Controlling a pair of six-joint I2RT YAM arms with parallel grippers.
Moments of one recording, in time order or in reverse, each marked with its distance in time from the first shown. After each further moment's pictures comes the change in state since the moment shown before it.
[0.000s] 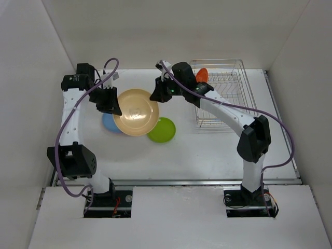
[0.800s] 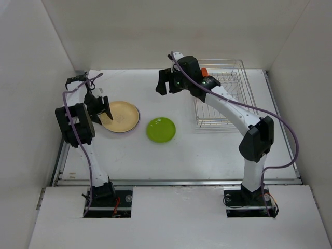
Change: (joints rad) left arm 0.196 0.555 0.113 0.098 -0.218 -0.186; right arm -0.045 -0.009 0.084 -0.133 0.293 0.061
